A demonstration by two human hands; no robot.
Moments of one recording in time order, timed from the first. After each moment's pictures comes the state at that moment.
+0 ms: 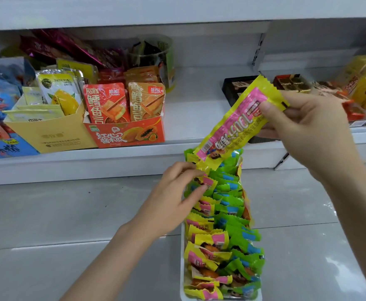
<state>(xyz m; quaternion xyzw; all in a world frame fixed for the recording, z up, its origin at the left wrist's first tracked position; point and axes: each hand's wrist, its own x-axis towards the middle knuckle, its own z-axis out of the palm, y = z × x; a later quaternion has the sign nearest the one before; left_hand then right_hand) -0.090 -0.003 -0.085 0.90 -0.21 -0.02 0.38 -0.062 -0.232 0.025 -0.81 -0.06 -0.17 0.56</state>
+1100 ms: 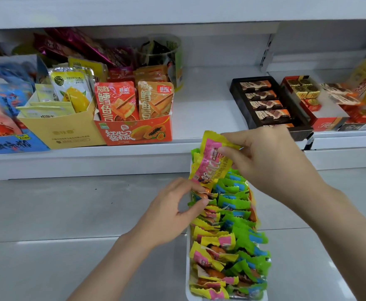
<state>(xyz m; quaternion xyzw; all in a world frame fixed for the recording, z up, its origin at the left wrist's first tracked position) -0.107 0.012 -0.103 0.88 -0.18 -0.05 0.43 -0.077 -0.190 0.011 -0.95 -0.17 -0.10 0.24</state>
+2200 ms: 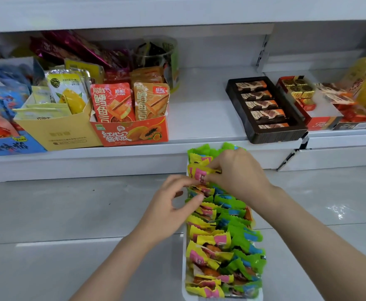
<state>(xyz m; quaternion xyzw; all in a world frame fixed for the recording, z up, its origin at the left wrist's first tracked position) -0.107 0.005 -0.111 0.83 -0.12 -0.06 0.55 -0.060 -0.175 -0.042 -0.99 -0.08 0.08 0.12</state>
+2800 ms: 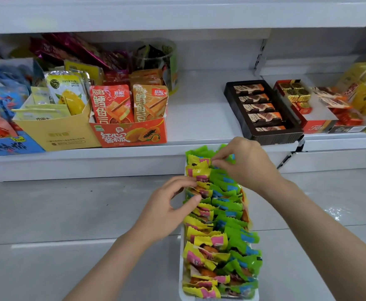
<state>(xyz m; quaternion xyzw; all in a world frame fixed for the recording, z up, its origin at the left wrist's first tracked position) -0.102 0.007 -0.117 0.83 -0.14 -0.05 0.54 -0.047 -0.198 -0.040 -0.97 -0.07 0.00 0.24</state>
